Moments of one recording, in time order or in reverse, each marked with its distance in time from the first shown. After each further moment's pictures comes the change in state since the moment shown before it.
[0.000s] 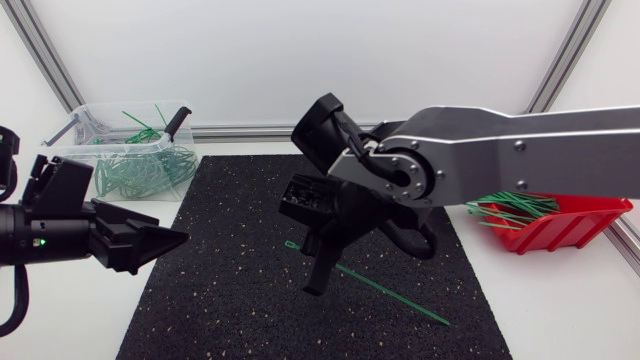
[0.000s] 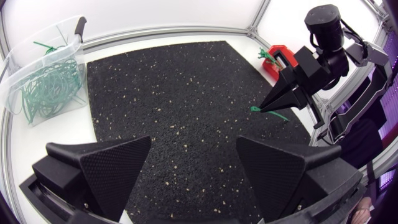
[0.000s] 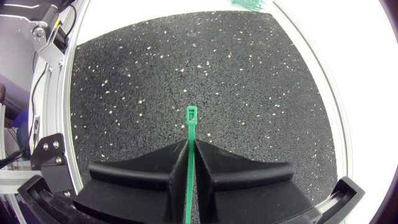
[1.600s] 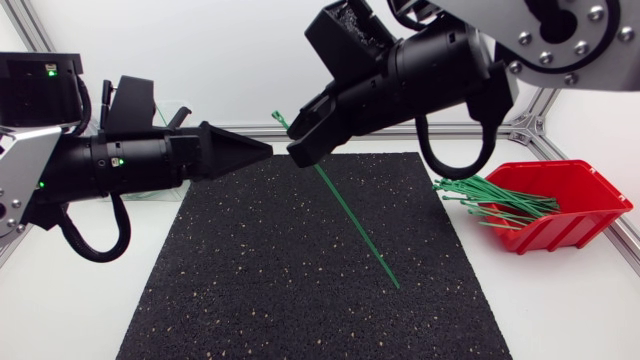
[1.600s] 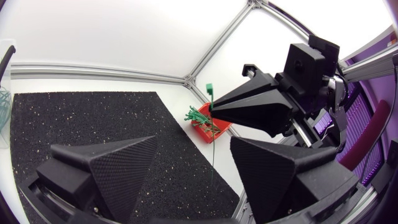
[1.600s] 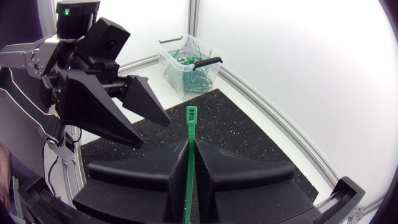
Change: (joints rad) left arm -0.352 0.213 0.079 0.664 0.098 -0.686; right arm -0.095 -0.181 0.208 0.080 -0.068 0.222
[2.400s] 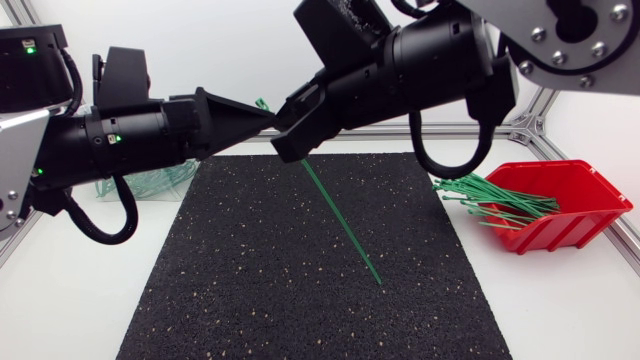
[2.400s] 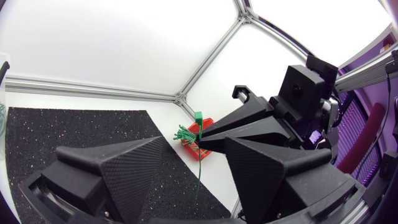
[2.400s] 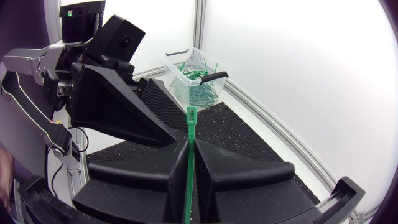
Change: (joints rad) left arm -0.031 0.005 0.031 0.127 -0.037 -0.100; right arm 0.045 -0.016 0.000 0.055 0.000 0.025
